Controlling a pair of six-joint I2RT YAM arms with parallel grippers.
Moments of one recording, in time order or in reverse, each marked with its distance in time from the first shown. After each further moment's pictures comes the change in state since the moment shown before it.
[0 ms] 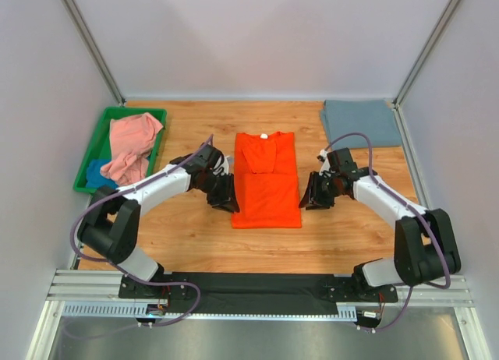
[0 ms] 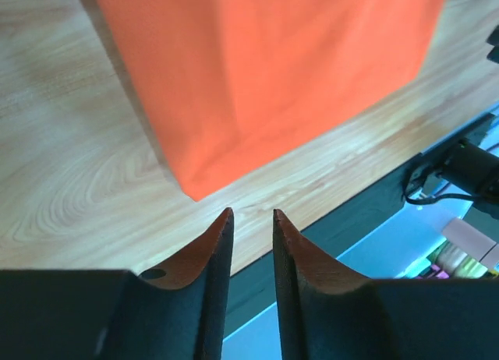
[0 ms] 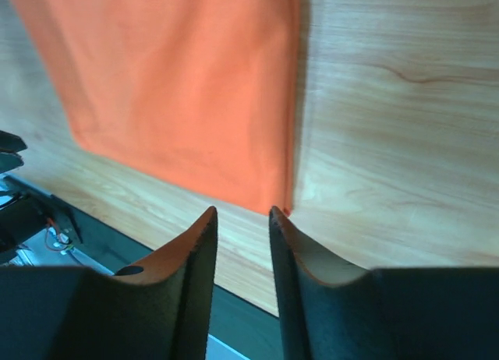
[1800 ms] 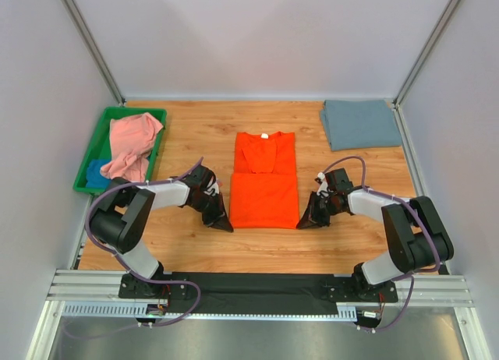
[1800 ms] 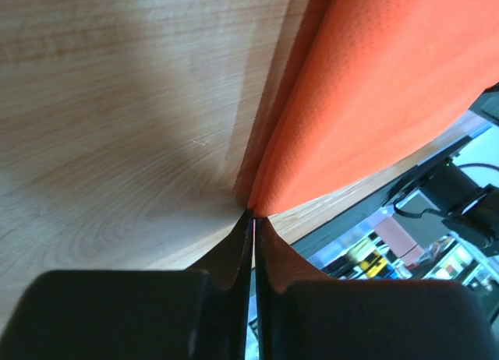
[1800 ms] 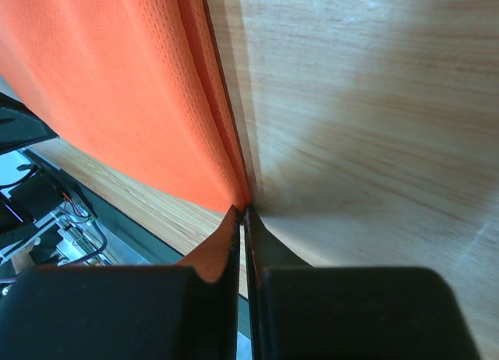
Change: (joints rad) left arm 0.063 0.068 -0.257 0.216 0.112 -0.193; right arm -0.002 0.070 -0.229 0.222 -0.146 0.098
